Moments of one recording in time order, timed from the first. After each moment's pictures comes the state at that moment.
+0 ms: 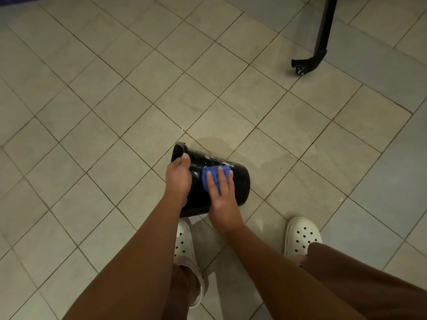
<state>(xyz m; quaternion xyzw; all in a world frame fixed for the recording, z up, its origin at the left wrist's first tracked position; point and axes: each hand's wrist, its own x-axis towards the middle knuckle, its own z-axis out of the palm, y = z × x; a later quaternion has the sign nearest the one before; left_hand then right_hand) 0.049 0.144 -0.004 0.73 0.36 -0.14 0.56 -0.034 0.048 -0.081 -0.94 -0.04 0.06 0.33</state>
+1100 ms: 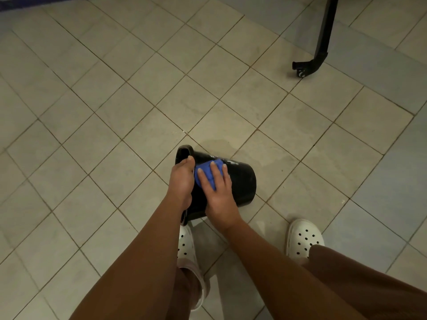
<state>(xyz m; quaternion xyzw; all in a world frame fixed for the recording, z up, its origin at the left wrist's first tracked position) 0.050 0.142 -0.001 0.64 0.40 -0.19 0.63 -0.015 0.055 -0.067 -0.93 -0.07 0.08 0.35</state>
